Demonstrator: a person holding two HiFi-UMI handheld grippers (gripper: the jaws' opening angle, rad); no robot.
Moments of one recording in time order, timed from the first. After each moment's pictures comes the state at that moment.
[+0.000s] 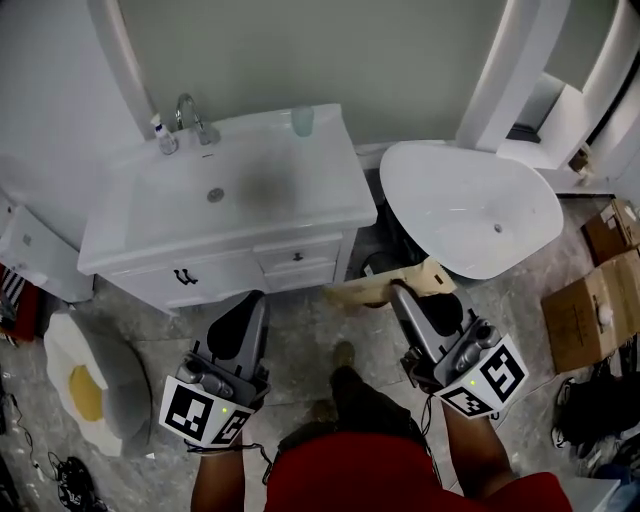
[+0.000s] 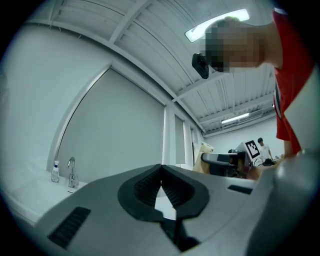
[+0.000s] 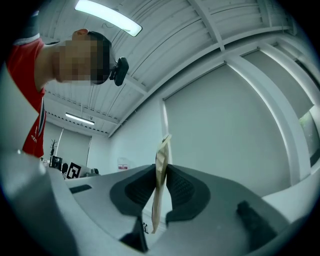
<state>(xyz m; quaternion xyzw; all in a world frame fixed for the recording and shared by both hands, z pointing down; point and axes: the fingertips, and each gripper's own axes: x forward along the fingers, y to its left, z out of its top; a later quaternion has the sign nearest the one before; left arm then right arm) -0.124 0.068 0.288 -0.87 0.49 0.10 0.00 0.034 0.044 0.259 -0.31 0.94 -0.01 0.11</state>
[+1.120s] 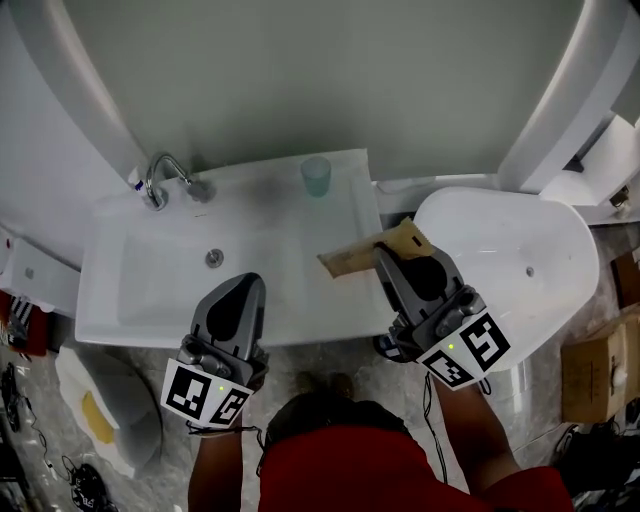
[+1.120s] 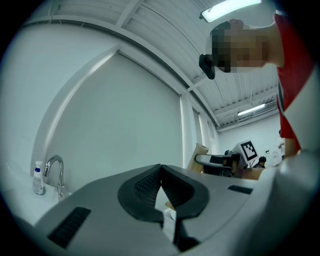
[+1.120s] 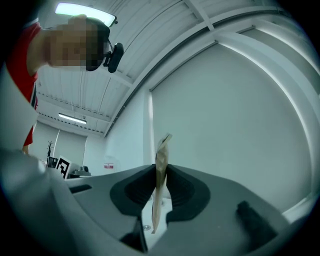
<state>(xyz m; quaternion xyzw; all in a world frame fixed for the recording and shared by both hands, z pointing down) -0.166 -0.256 0.297 -0.84 0.54 0.08 -0.01 -0.020 -0.315 0.274 -0.30 0.95 -0.04 0.09</state>
